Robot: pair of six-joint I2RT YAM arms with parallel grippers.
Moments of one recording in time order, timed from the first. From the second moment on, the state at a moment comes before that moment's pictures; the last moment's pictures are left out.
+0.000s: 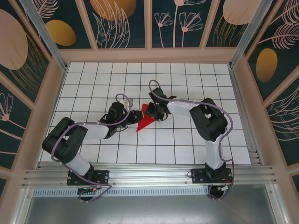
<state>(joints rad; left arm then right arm) -0.54 1.62 0.56 0.55 0.41 -0.80 0.68 2.02 1.25 -0.33 -0.20 0.99</state>
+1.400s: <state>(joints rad) -0.54 1.75 0.60 0.43 0.36 -0.79 0.68 2.02 1.26 -0.33 -0.20 1.00</state>
